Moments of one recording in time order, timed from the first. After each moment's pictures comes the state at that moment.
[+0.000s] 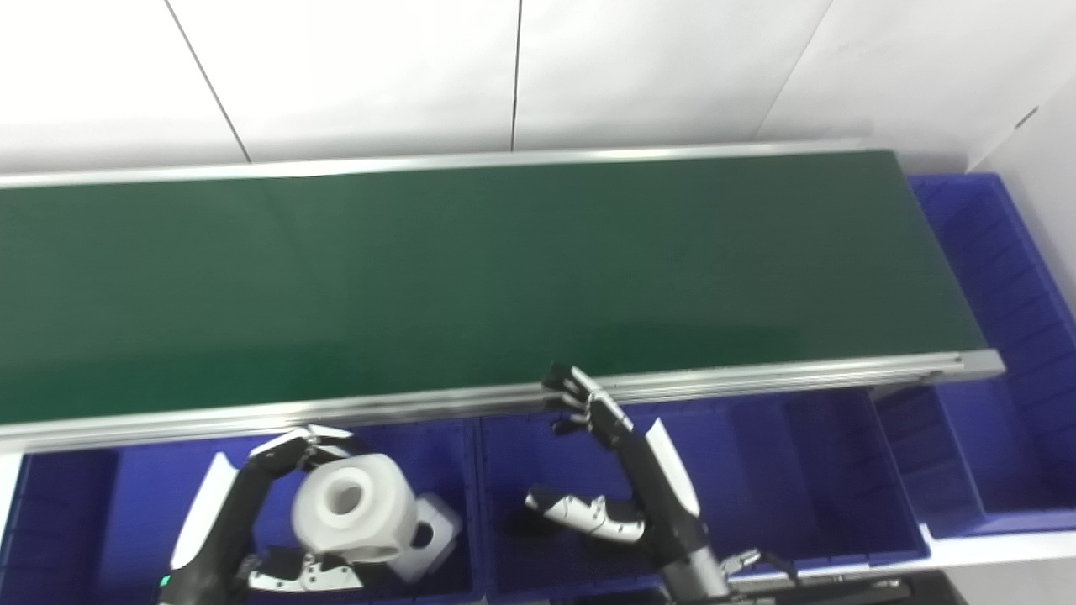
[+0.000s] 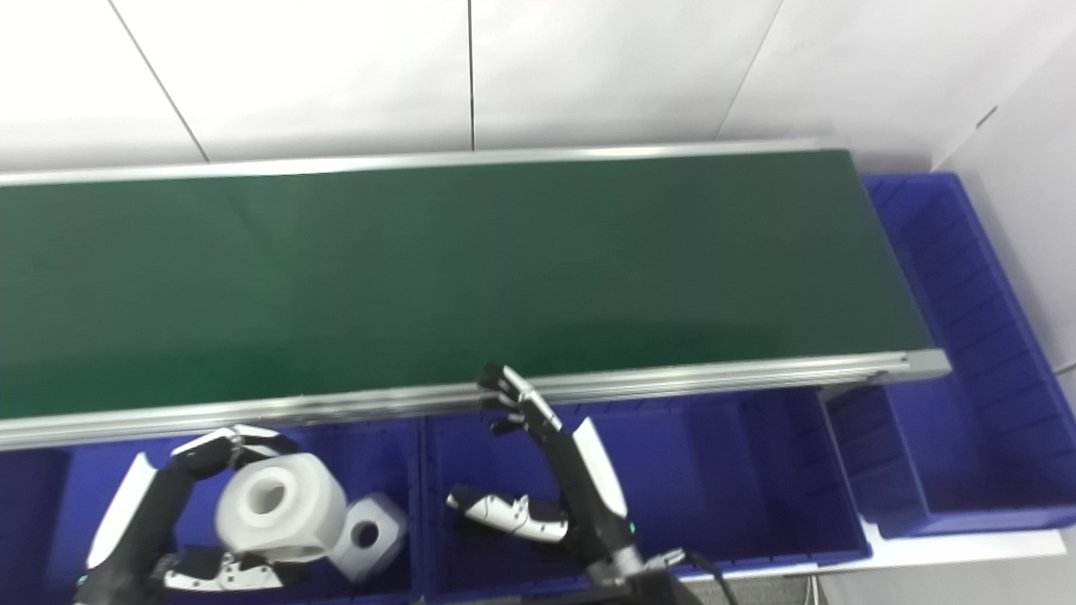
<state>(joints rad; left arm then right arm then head) 0.47 0.42 -0.33 -0.20 0.30 -0.43 0.02 0.52 -0.11 0.37 -0.11 -0.30 -0.41 -0.14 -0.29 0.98</state>
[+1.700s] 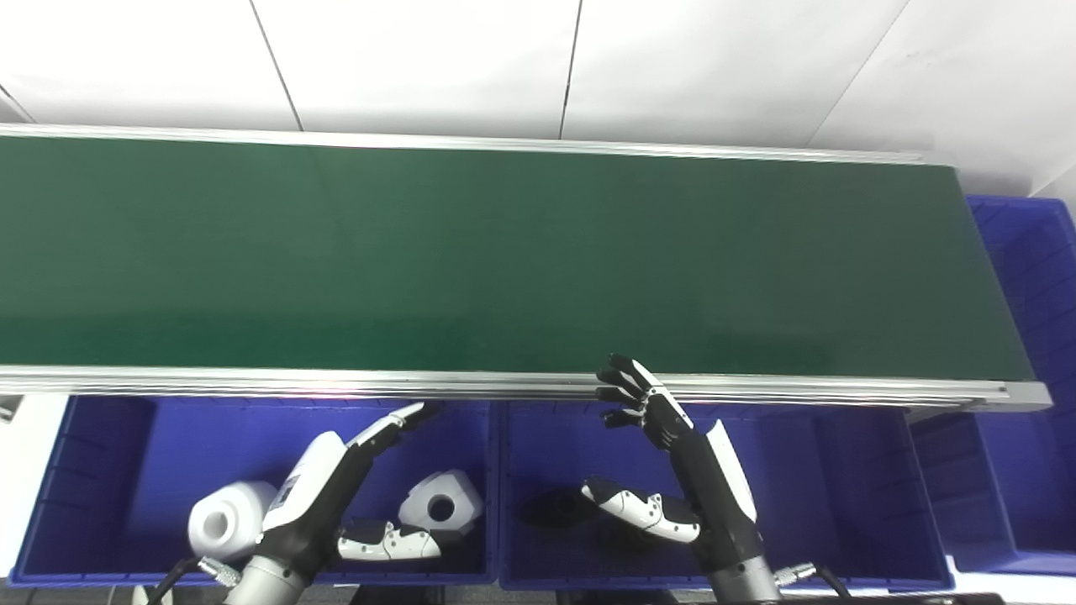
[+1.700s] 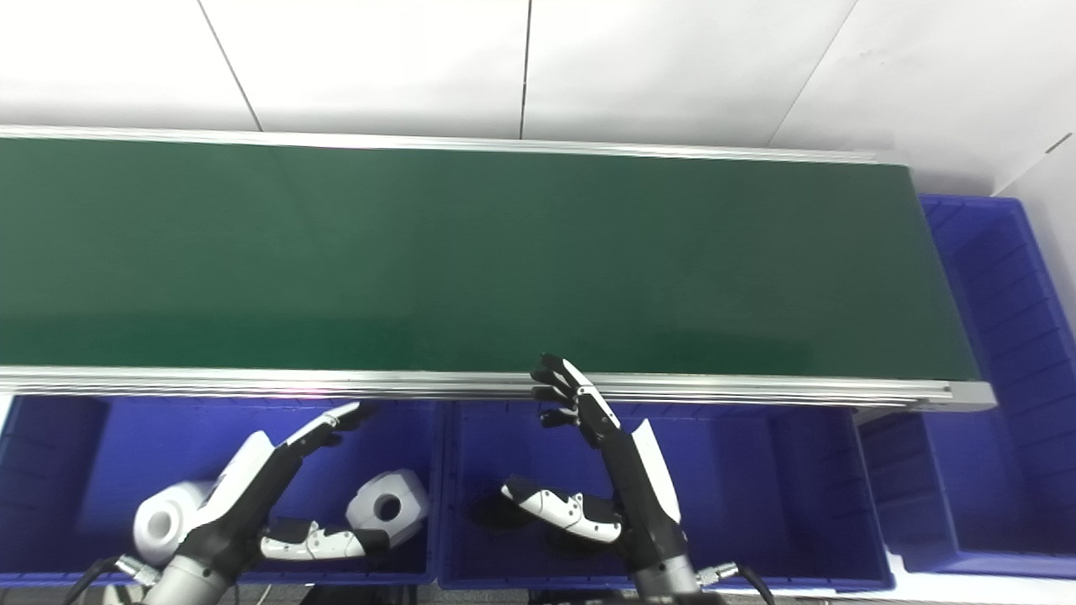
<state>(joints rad) 0.48 0.27 -0.29 -0.22 0.27 -0.28 -0.17 0.56 -0.11 0.29 -0.18 -0.24 -0.41 -0.01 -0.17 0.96</state>
